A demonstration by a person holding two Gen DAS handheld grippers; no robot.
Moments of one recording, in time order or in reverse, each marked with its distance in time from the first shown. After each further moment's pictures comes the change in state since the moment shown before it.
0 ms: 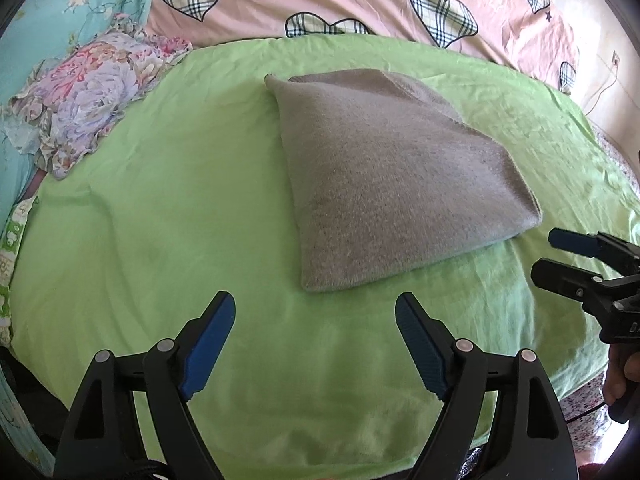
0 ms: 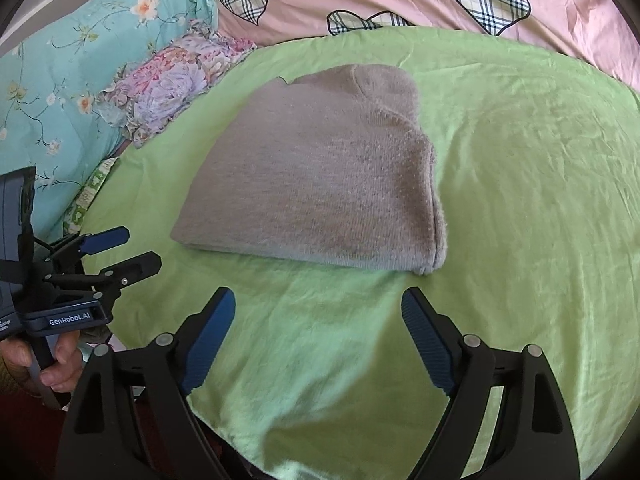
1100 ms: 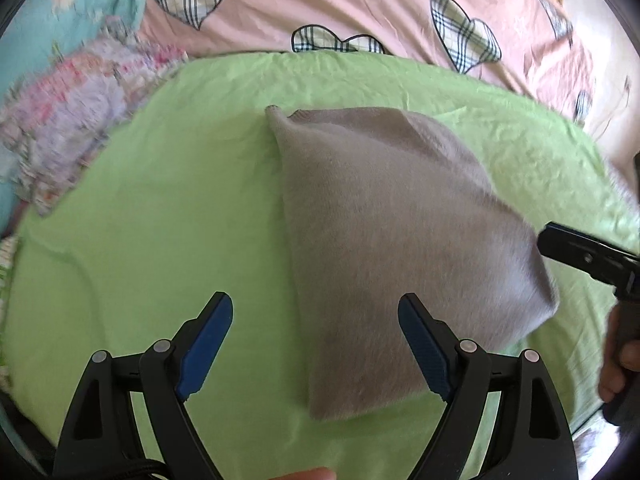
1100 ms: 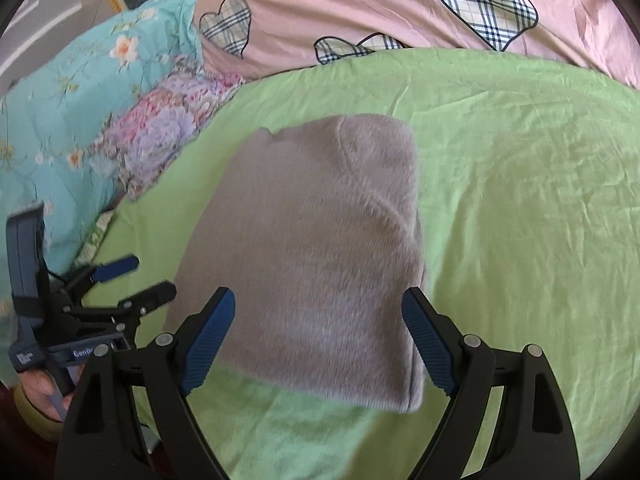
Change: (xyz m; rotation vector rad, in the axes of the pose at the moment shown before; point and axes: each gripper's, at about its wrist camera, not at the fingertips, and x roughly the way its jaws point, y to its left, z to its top) left arm 0.033 0.013 0.075 -0.096 -0.013 -0.049; right arm 0.022 -0.042 0.089 0.097 -0.063 0.082
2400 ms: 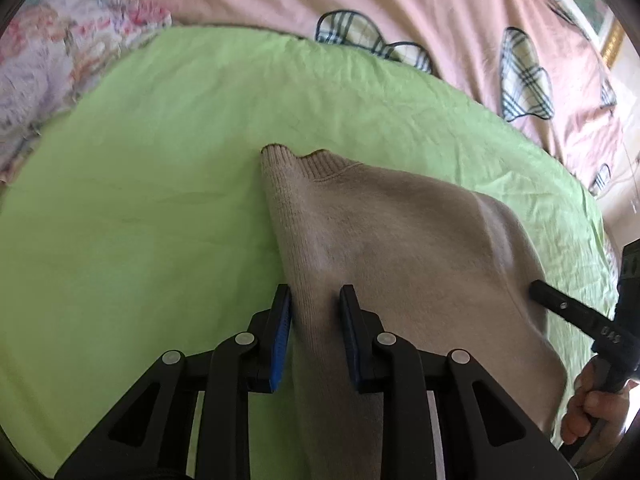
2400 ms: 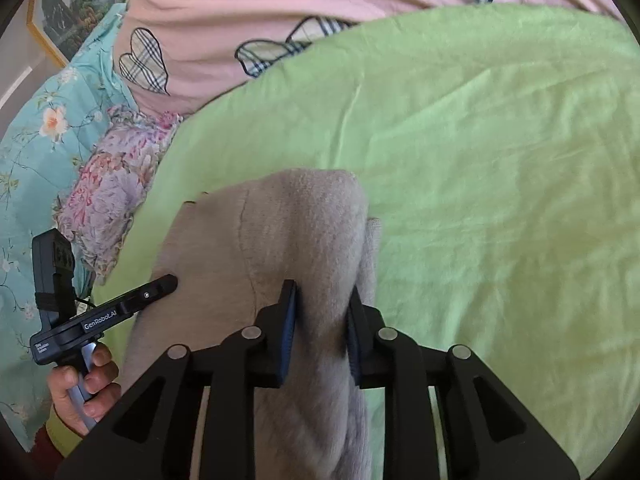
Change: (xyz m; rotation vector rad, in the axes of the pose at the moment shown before) left arm 0.114 0.041 0.116 -0.120 0.037 -0.108; right arm 0.080 -0.061 0.079 0.169 0.010 -0.006
